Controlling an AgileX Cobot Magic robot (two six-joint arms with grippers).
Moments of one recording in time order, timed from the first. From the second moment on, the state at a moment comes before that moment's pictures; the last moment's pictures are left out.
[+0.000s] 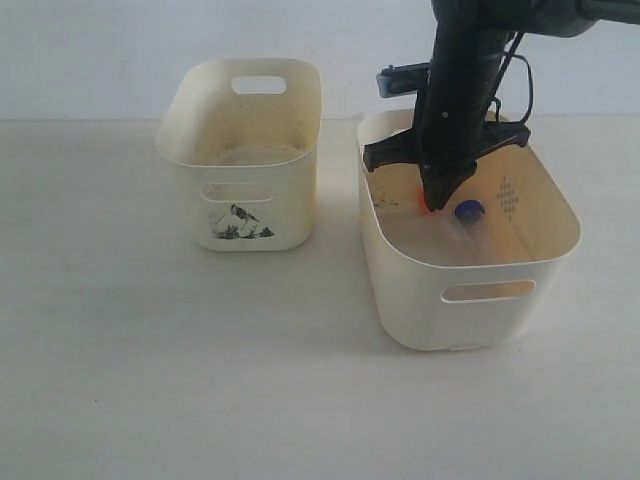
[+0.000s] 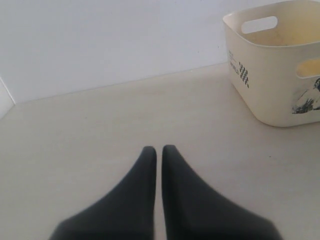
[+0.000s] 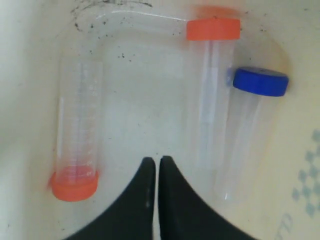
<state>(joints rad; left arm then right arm) -0.04 0.00 0.00 0.21 0.27 -0.02 0.28 2.15 -1.80 -0.01 1.22 0.14</state>
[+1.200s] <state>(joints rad) -0.04 0.00 0.00 0.21 0.27 -0.02 0.28 2.25 -1.80 -0.11 1.22 0.12</state>
